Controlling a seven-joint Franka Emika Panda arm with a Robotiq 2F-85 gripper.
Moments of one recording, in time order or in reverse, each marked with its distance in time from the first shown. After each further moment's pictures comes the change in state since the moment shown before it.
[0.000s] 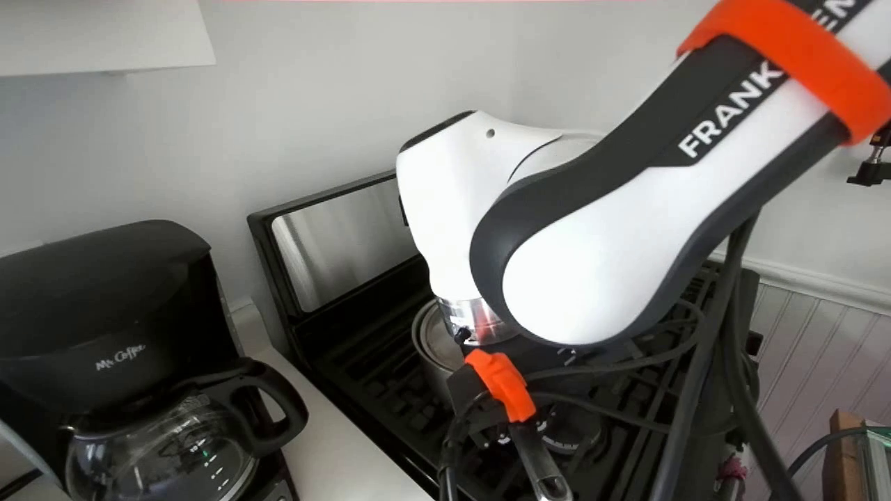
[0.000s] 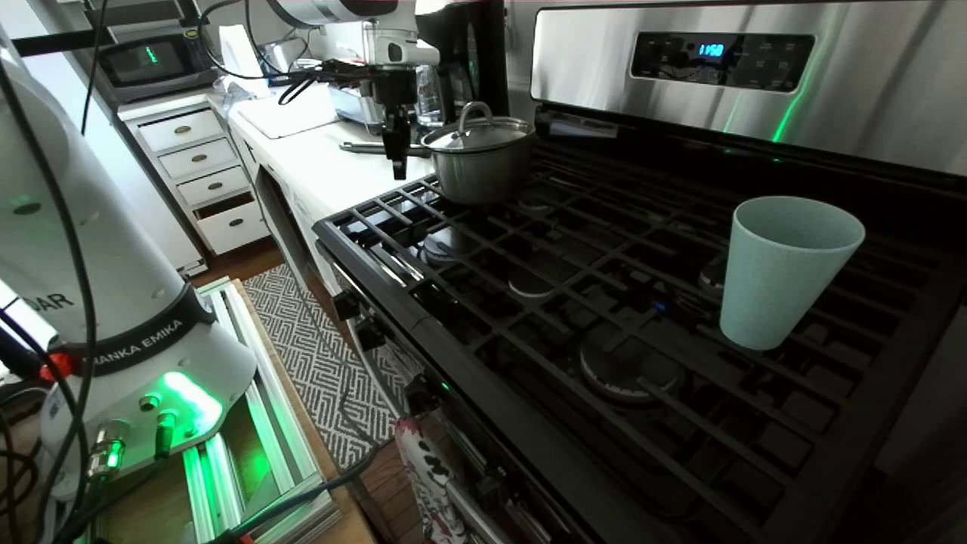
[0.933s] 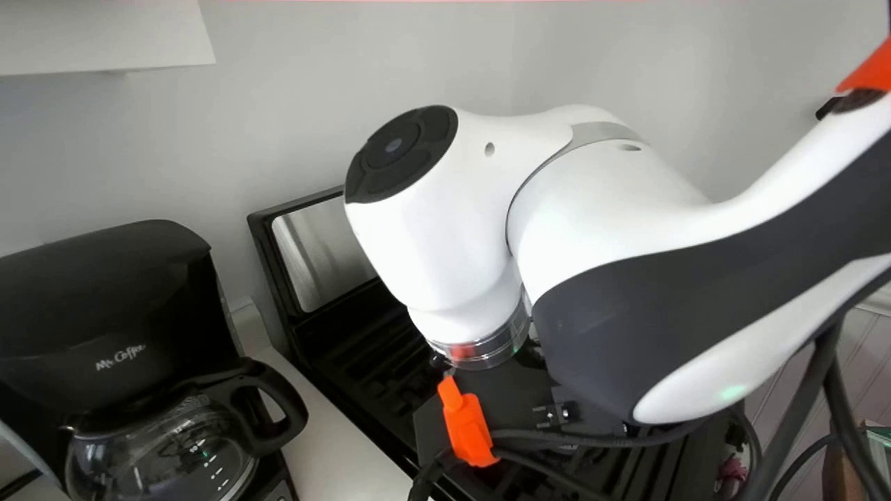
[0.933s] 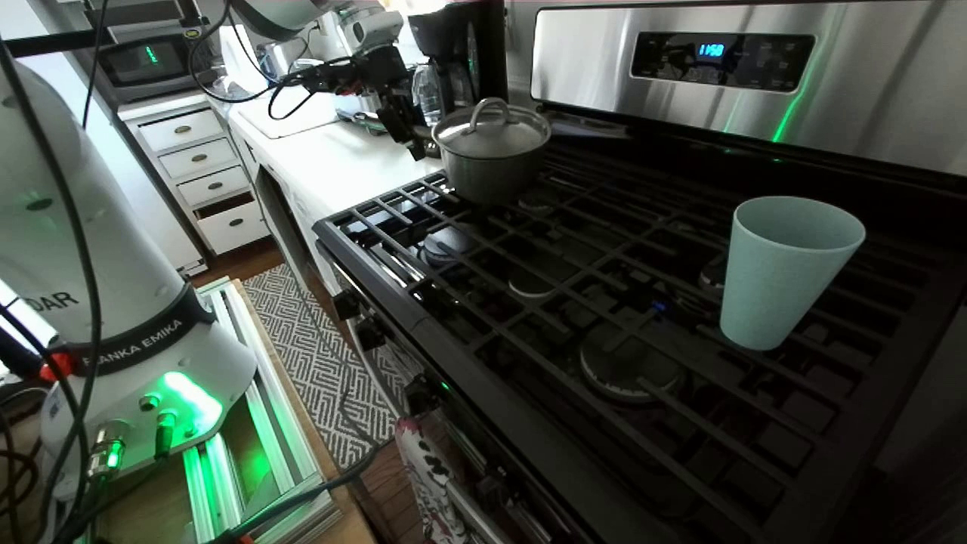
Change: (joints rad) arm 0.066 -0.031 0.036 0.011 -0.474 -0.041 0.622
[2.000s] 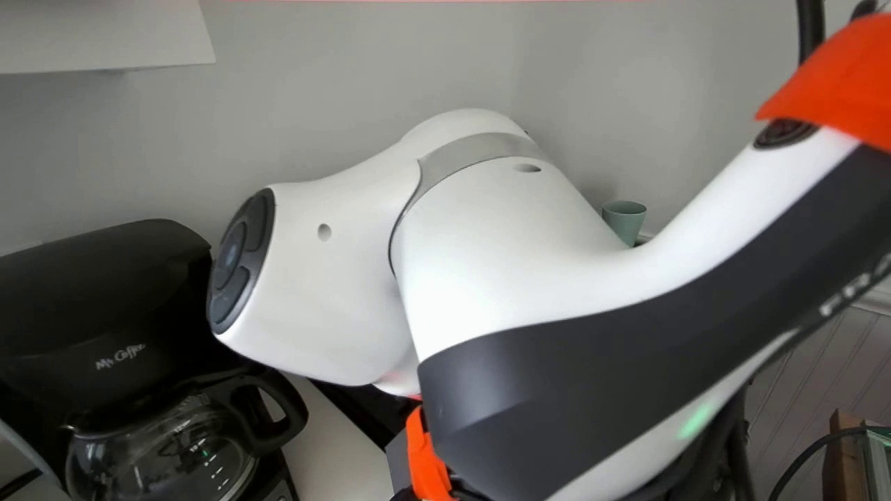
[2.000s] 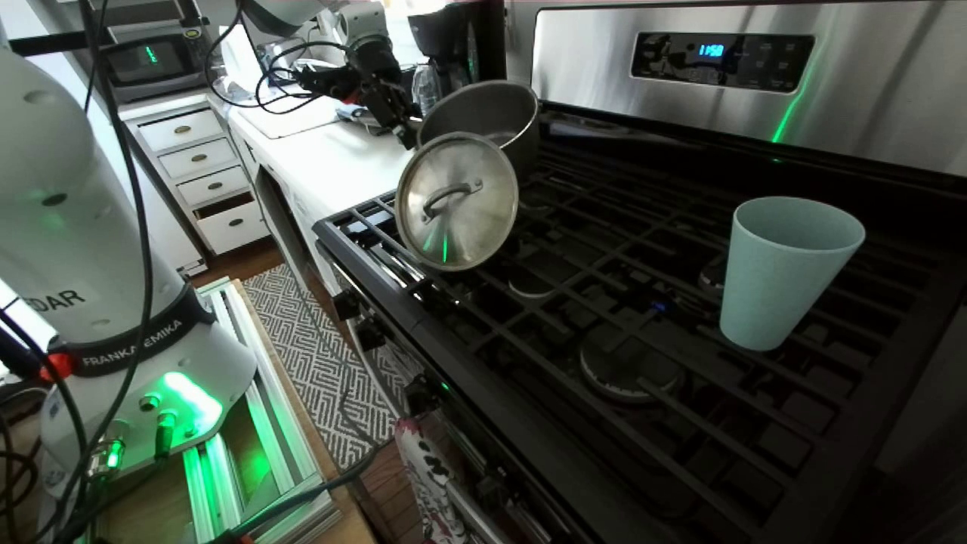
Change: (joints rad) arm 0.082 0.138 0.039 0.200 -0.080 -0.419 0.202
